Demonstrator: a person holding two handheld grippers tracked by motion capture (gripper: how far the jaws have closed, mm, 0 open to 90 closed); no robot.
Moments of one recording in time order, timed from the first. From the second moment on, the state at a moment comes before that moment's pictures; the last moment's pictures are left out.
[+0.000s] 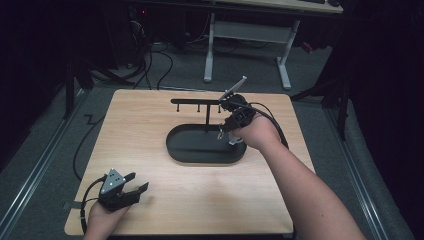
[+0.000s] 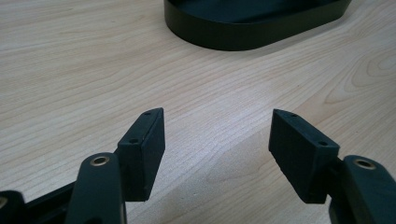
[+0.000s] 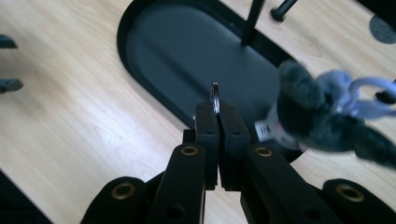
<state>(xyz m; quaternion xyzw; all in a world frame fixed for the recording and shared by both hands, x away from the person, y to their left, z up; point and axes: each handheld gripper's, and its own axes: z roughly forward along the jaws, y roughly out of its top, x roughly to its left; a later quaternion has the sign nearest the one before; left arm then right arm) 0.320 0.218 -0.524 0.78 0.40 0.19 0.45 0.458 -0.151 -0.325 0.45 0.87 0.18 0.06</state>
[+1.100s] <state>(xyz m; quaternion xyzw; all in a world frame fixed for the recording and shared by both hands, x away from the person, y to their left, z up) 0.320 0.219 -0.525 0.78 0.39 0.18 0.45 0.505 -0.151 -0.322 0.47 0.85 0.20 0.07</state>
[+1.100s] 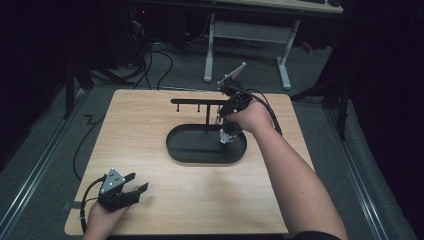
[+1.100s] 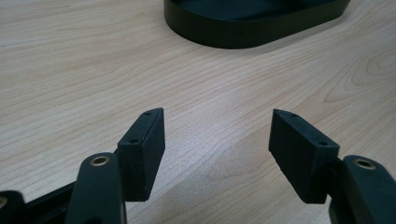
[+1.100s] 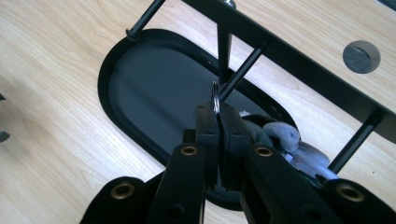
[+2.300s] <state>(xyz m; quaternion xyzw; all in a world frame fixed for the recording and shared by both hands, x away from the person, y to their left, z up) 0.320 0.218 -0.526 0.78 0.39 0.18 0.45 0.516 -0.153 -0.324 0.48 0.84 0.22 0.09</state>
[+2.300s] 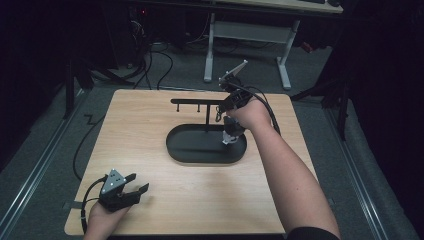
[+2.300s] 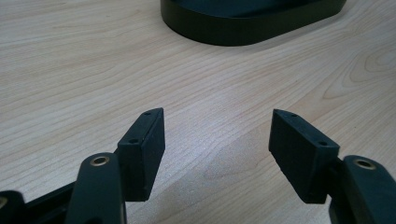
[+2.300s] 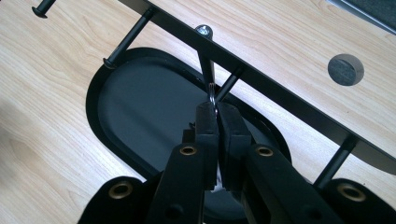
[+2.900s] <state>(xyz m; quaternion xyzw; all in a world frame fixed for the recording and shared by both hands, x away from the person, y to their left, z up) 0.321 0.214 -0.526 0.79 0.39 0.18 0.45 0.486 -0.159 -0.323 0.47 0.84 0.25 0.07</state>
